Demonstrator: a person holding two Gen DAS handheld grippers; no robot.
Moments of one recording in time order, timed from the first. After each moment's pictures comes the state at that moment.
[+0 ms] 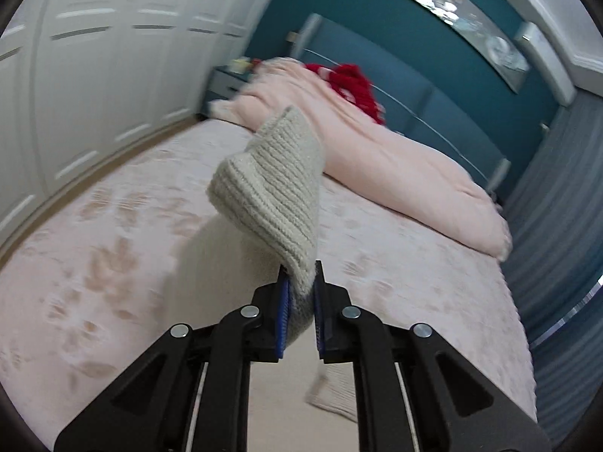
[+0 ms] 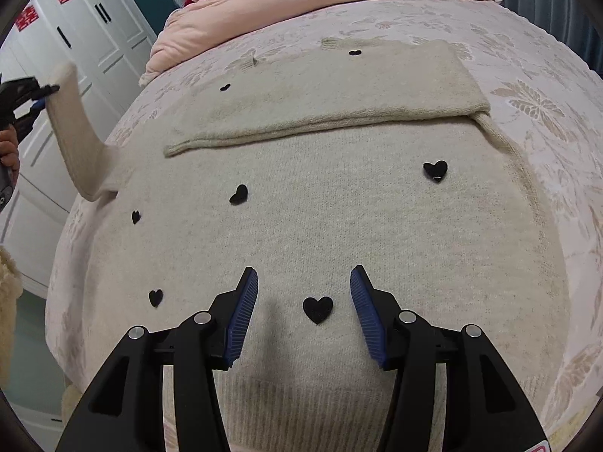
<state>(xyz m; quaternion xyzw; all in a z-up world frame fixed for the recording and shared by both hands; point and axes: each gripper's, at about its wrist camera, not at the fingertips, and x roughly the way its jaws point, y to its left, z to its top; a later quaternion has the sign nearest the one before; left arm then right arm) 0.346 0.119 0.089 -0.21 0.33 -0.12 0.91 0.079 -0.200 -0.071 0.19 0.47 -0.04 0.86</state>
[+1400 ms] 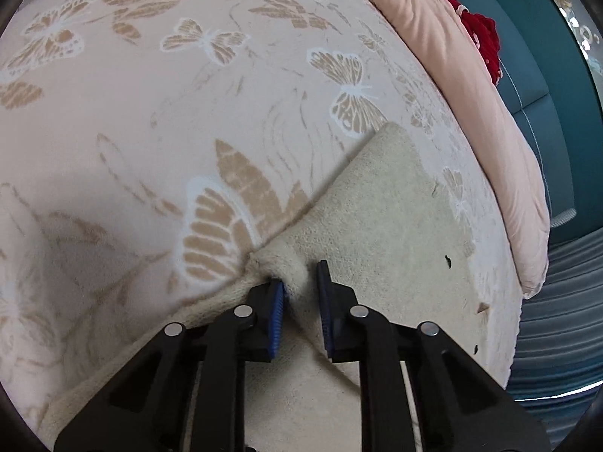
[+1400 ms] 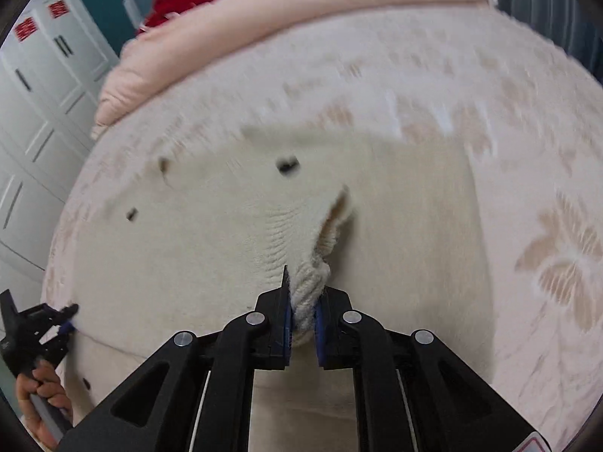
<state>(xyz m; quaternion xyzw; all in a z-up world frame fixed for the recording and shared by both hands) 0.343 0.106 -0.115 -0.35 0.49 0.05 0.80 0.272 -0.337 -0.086 0.22 0.48 -0.08 0.85</state>
